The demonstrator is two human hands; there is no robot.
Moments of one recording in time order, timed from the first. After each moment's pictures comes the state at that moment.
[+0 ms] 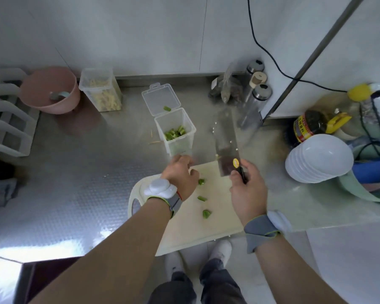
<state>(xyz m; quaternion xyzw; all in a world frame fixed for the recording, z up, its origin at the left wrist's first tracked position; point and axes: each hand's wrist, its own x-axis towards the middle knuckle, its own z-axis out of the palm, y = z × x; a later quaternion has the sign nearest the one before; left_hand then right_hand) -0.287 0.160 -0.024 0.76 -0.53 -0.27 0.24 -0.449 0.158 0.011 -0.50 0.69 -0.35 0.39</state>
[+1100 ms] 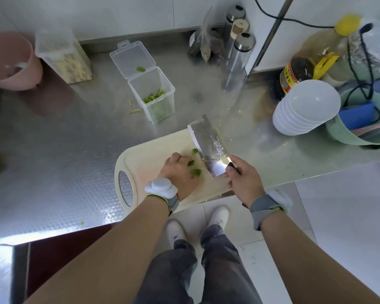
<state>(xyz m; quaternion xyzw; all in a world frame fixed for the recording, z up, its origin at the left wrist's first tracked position) -0.319 0.220 -0.091 0.73 -0.61 -0.29 0.09 -0.509 0.200 -0.054 -0.46 0.69 -0.23 0.51</state>
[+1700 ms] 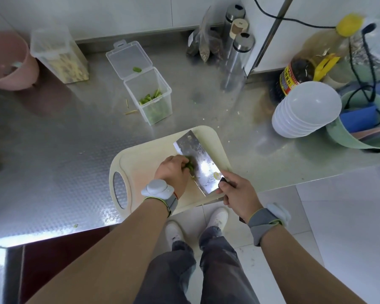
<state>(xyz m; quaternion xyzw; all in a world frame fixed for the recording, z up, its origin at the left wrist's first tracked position) -0.323 0.214 -0.089 0.76 -0.55 -0.30 0.17 -0.512 0.217 -0.054 -0.43 0.63 -0.23 0.60</state>
